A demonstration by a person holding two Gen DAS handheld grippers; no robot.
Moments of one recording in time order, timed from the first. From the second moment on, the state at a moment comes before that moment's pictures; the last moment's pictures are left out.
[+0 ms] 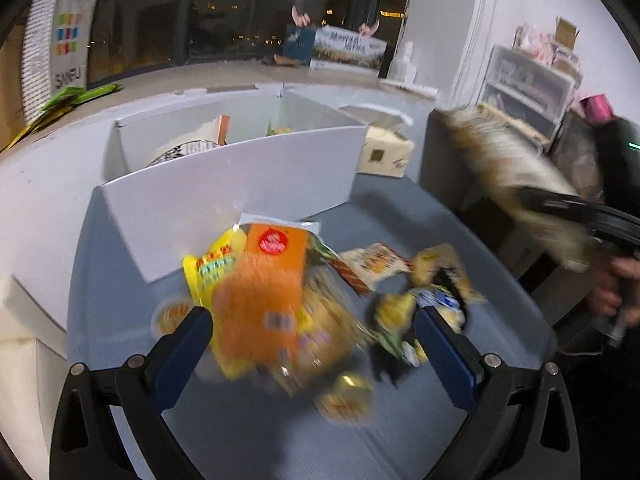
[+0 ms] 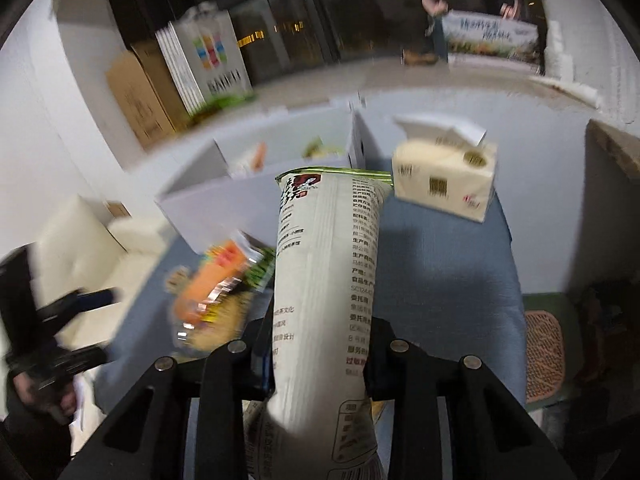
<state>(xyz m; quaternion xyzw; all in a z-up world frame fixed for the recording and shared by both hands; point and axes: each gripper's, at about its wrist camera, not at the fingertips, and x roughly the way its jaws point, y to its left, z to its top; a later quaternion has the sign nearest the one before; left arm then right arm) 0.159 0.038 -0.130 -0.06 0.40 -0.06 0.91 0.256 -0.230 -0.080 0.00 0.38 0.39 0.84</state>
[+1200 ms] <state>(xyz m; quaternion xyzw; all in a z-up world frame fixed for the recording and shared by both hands) 0.147 0.113 -0.048 -0.23 0.26 -0.03 0.94 0.246 -0.205 -0.055 0.07 0.33 0.43 0.84</state>
